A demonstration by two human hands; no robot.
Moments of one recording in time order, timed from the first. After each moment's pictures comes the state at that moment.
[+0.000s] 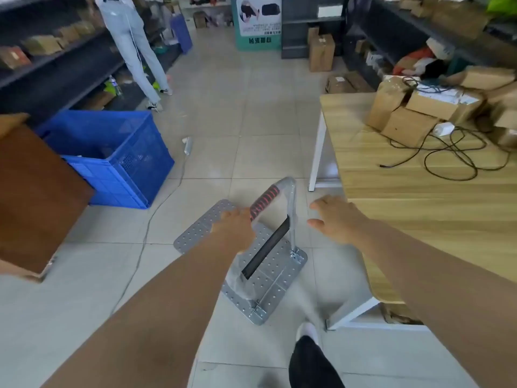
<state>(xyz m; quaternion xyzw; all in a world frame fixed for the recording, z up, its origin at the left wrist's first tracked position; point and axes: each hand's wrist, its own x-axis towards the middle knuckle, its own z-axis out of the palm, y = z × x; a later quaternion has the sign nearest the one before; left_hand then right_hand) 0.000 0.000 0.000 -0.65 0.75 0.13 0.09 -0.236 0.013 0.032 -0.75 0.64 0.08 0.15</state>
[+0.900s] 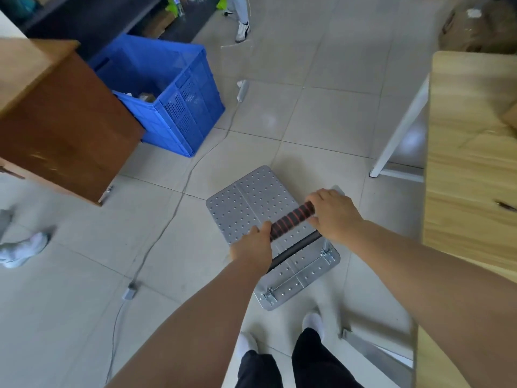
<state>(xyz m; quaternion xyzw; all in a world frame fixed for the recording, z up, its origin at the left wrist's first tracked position) -0.011 -0.081 -0.068 -0.76 0.59 0.24 0.11 -0.181 -0.183 -0.064 -0.86 0.48 0.05 0.15</state>
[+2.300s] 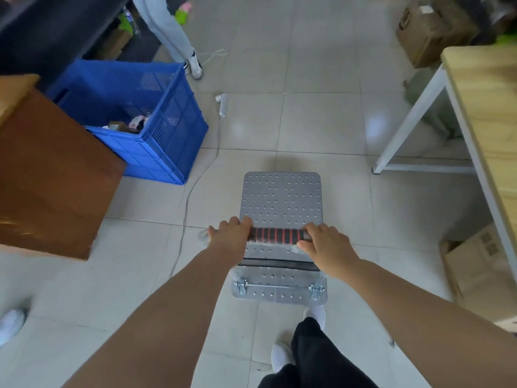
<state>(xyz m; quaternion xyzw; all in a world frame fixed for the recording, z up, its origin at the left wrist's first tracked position) 0.248 -0.193 -0.076 -0.67 0.70 0.18 0.17 0.027 -0.177 -0.099 -0.75 0.62 0.04 0.25</state>
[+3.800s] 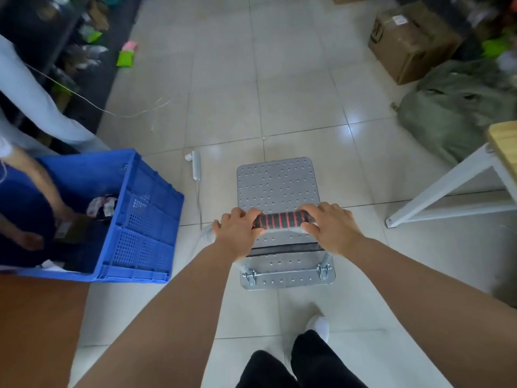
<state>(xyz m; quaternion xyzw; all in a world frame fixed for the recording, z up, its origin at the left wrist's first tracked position) 0.237 -0.724 -0.083 -0.61 0.74 0.24 0.13 0.015 -0.688 -0.094 -0.70 0.67 0.02 0.25</state>
